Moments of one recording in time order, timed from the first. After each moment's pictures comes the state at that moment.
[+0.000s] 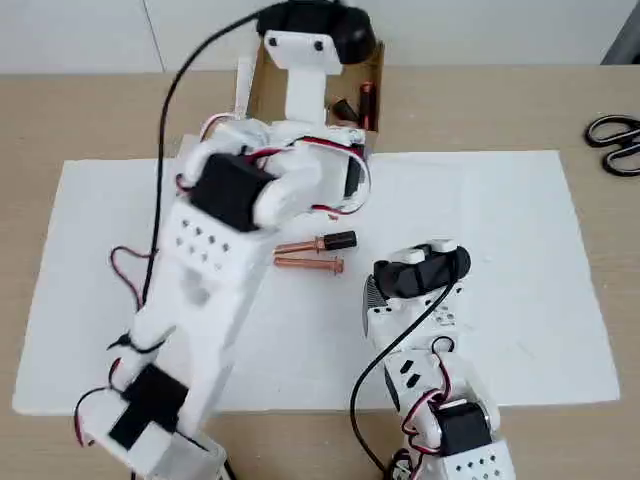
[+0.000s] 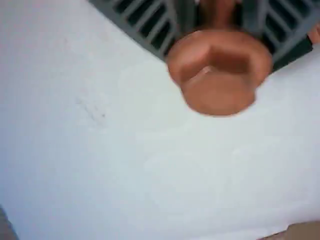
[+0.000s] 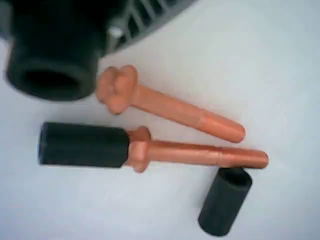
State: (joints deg) left arm 28.0 0.0 -36.0 90.9 21.8; right arm -18.9 -103.2 94.2 44.8 -8.5
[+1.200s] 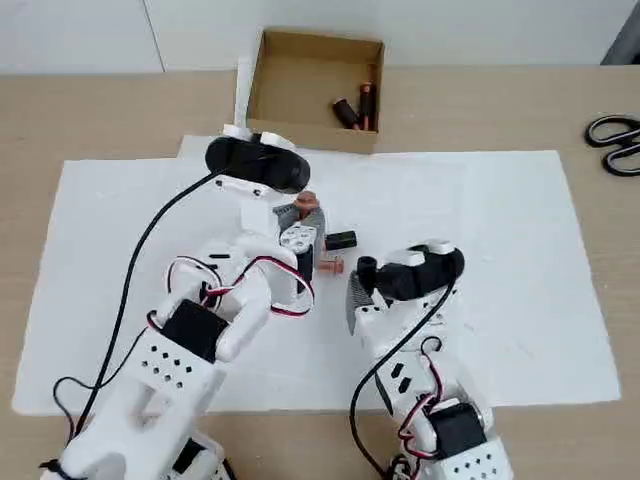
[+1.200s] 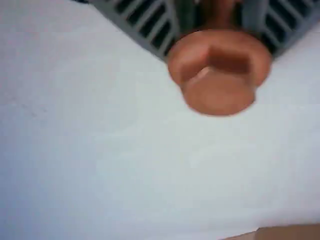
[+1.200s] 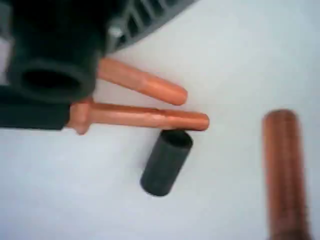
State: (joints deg) left arm 26.4 -43.6 48.2 37.5 18.9; right arm -24.5 -103.2 96.0 39.3 -14.1
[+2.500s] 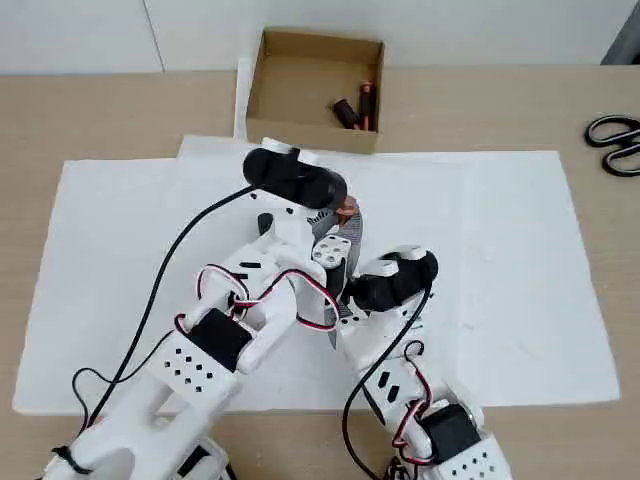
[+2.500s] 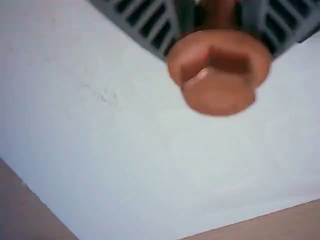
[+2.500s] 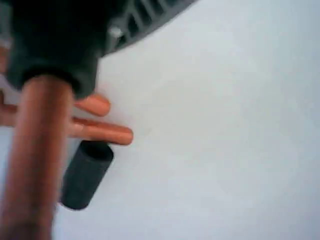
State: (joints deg) left arm 32.4 -42.0 51.7 26.9 18.9; right arm -31.2 -103.2 96.0 39.0 -14.1
